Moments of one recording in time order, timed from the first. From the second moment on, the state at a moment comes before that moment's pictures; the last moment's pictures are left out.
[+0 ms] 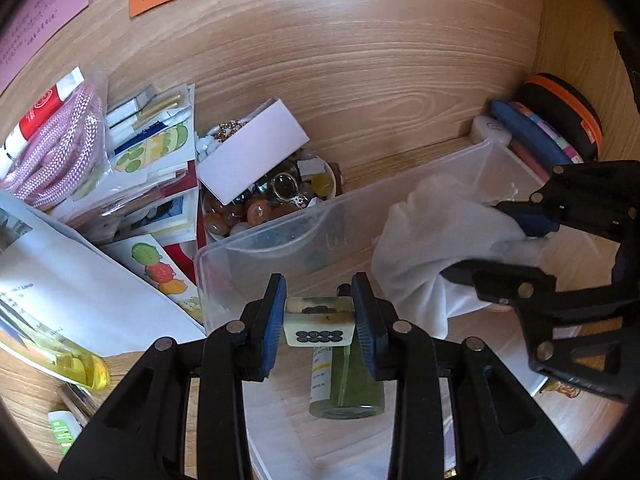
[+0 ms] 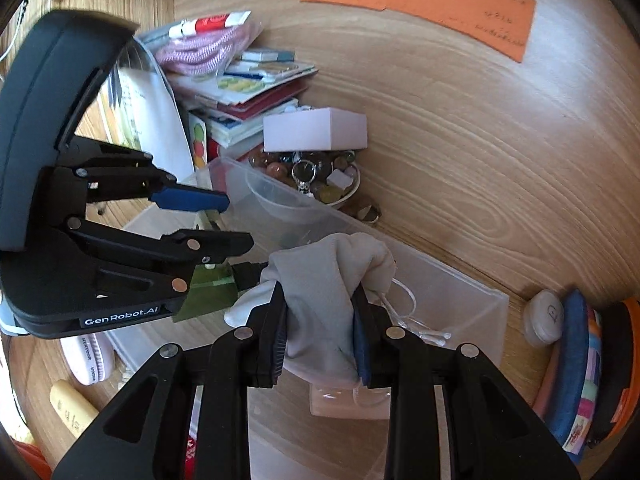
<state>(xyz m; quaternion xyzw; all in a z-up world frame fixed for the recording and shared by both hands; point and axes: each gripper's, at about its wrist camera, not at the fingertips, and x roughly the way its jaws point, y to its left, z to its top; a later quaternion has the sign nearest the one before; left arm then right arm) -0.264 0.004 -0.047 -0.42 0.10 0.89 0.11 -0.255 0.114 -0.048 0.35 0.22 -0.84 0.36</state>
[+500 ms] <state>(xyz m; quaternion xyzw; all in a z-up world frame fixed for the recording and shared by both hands) -0.267 0.008 -0.055 -0.43 0.11 0.89 0.11 -0.238 0.097 -0.064 0.33 0.30 -0.83 0.32</state>
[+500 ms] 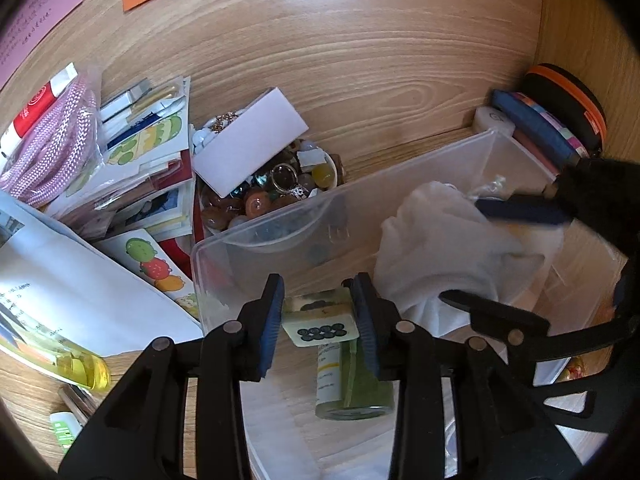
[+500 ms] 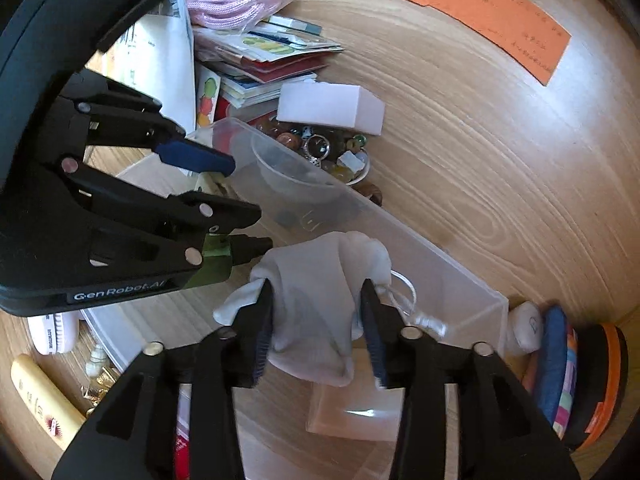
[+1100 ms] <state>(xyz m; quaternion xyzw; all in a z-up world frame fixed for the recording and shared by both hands) -0.231 0.014 -0.017 -0.39 0.13 0.91 0.09 -0.220 0.145 -0.028 0.30 0.27 -0.87 0.28</state>
